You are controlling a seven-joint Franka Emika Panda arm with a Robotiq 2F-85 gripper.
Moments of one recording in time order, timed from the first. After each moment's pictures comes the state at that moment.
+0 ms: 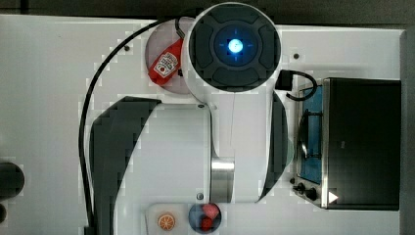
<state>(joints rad) 0.01 -0.03 -0.01 -1.79 0.00 0.22 0.06</state>
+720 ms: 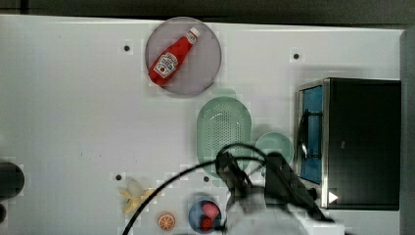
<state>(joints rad) -0.03 -0.58 -0.06 -2.23 -0.05 0.22 0.09</state>
